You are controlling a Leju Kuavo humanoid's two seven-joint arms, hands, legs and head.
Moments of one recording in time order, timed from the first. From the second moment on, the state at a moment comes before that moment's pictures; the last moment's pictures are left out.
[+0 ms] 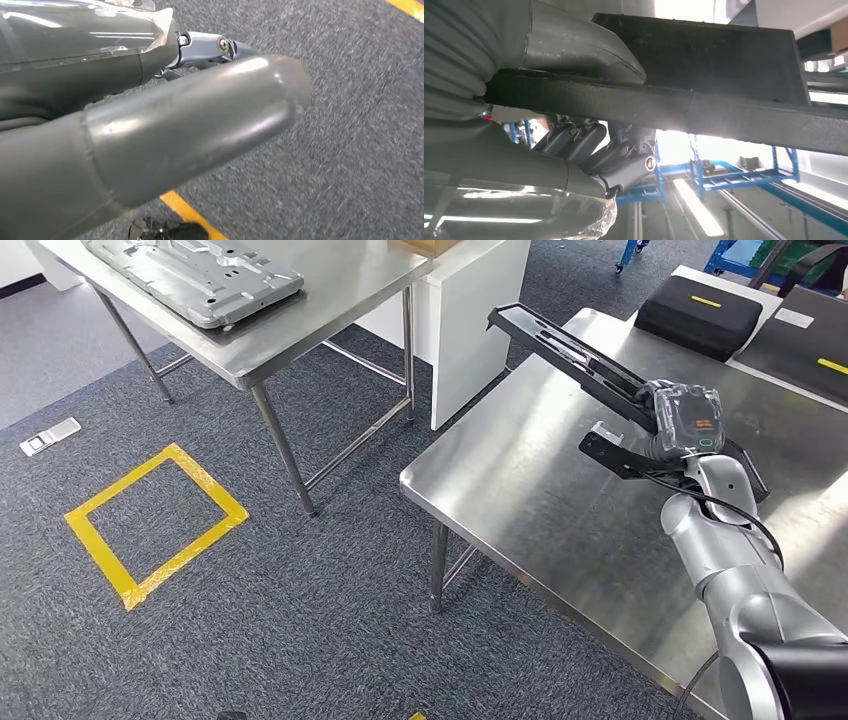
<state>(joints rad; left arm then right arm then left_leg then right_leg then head) -0.10 -0.17 0.68 -0.20 -0.56 0.34 -0.58 -0.98 -0.24 0.25 -0.47 1.09 -0.53 -0.30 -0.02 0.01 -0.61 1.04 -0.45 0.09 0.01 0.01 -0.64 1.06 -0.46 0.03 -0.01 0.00</state>
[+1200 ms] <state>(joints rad) -0.11 -0.18 0.68 -0.20 -0.56 0.34 -0.60 -0.98 -0.23 0.25 -0.47 1.08 -0.52 -0.29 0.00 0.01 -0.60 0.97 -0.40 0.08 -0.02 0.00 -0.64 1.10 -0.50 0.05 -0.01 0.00</state>
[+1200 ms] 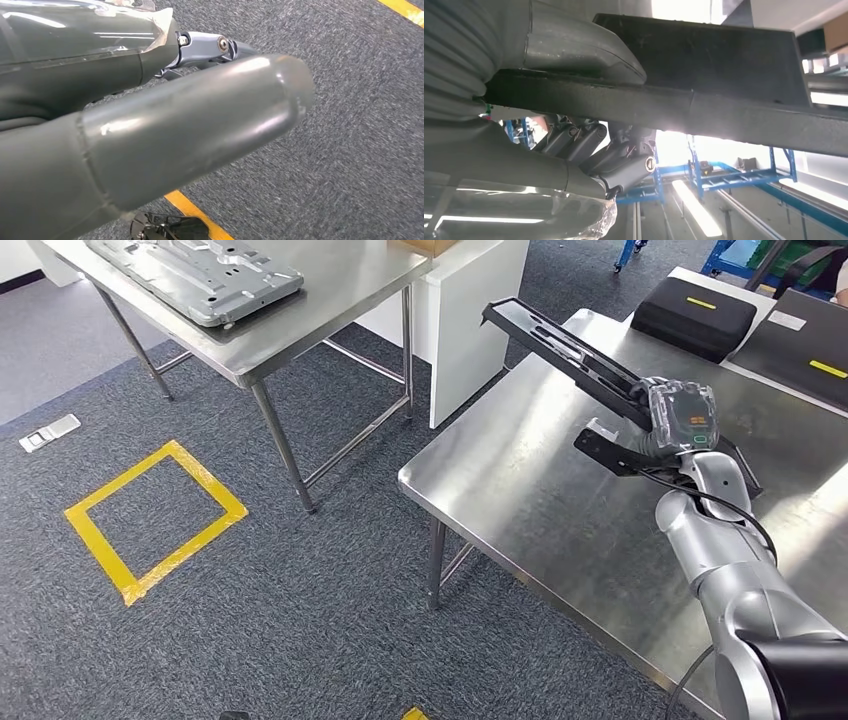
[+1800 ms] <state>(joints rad) -0.10 -0.18 0.69 -0.20 -0.56 0.34 -0.60 -0.97 -0.23 0.25 -0.47 1.09 -0.52 -0.29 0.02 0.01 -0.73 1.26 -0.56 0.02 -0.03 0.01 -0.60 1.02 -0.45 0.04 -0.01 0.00</state>
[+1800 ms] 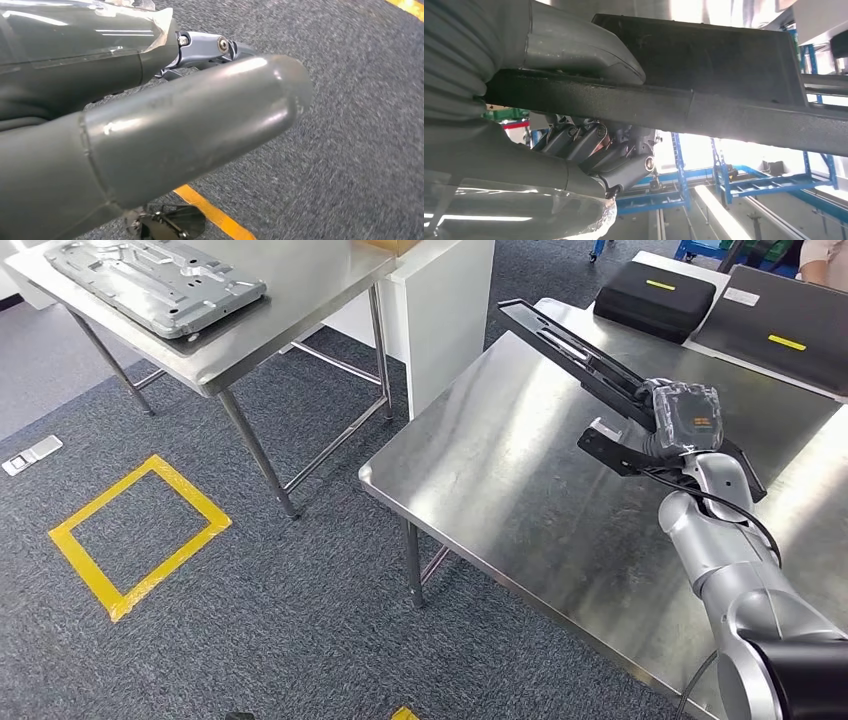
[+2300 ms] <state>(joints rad) -0.11 -0.18 0.69 -0.20 -0.56 0.34 -0.65 -0.99 -0.24 0.25 -0.47 1.10 -0.51 -0.28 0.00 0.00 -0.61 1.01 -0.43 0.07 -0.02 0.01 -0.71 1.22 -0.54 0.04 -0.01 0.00</state>
